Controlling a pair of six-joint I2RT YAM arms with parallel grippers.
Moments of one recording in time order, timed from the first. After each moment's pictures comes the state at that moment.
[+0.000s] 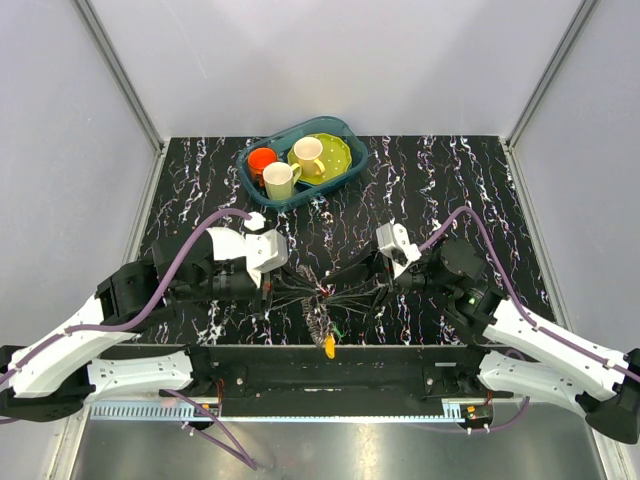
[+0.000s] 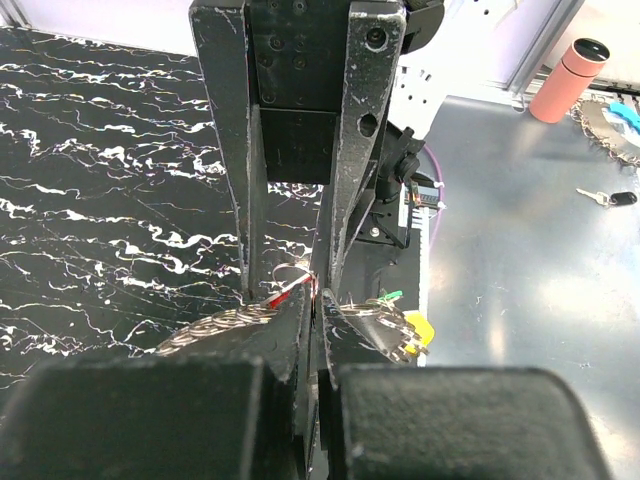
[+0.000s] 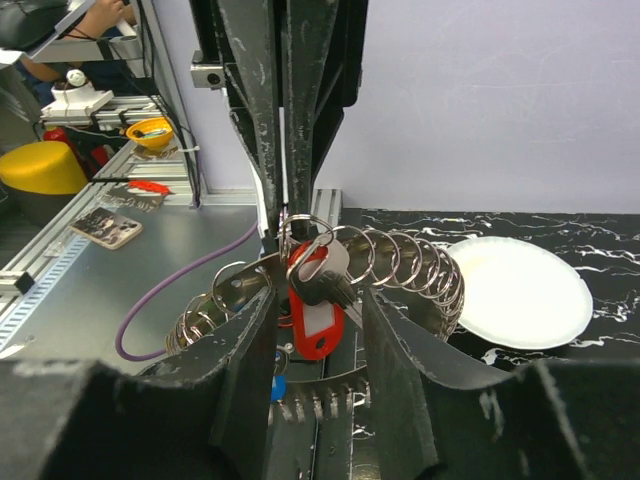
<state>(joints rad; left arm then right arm) -1.13 0.87 1.31 -0.66 0.32 -0.02 0.94 0.88 0.78 0.35 -0.71 0.19</state>
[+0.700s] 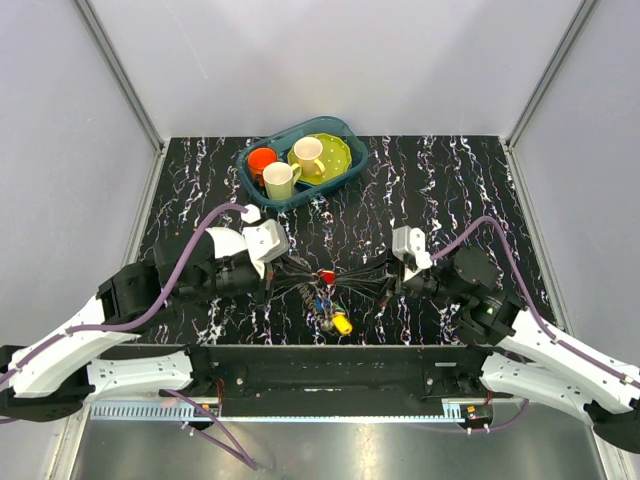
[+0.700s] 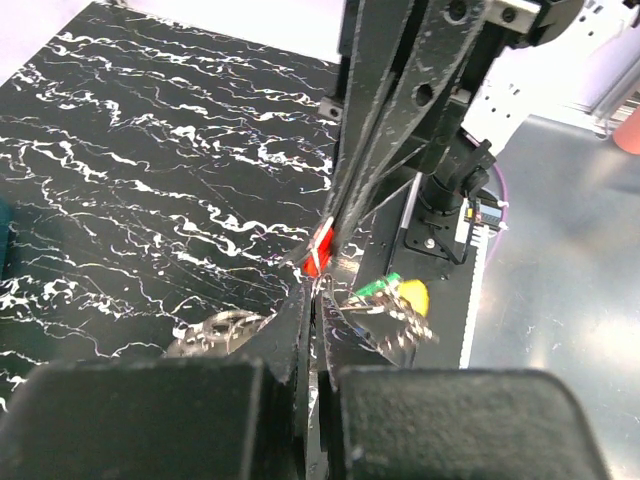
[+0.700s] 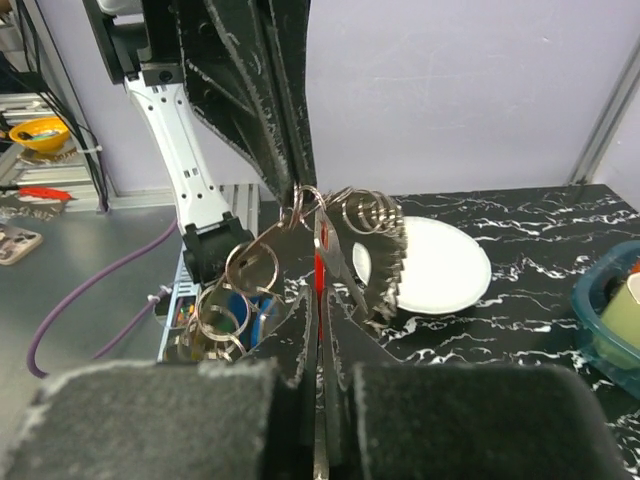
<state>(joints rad) -1.13 0.86 1.30 -0.66 0.14 -0.03 0.95 0.78 0.76 0.22 -0.50 0.07</state>
